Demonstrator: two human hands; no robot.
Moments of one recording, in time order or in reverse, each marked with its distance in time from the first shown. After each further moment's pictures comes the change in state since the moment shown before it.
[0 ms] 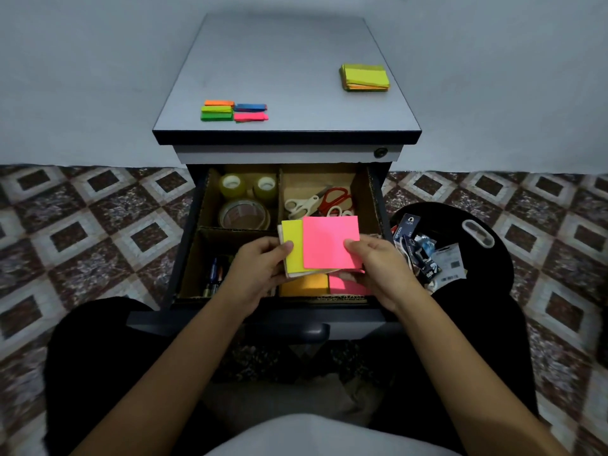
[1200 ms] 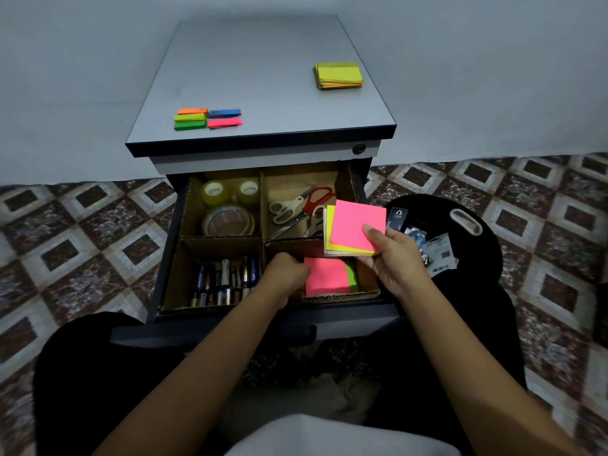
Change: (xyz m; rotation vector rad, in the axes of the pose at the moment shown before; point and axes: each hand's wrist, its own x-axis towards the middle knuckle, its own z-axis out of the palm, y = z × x) left_hand 0.032 -0.026 0.049 0.563 0.047 -0.190; right_hand 0.015 0.003 -0.044 0.379 0.221 -0.037
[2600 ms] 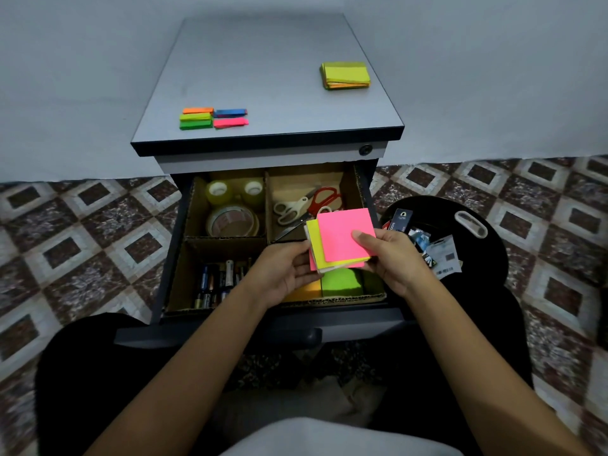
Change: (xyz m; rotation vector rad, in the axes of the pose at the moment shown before) left_hand -0.013 0.014 -0.023 -0.656 -0.286 0.003; right_hand 0.005 -0.001 0.006 -0.298 -0.155 0.034
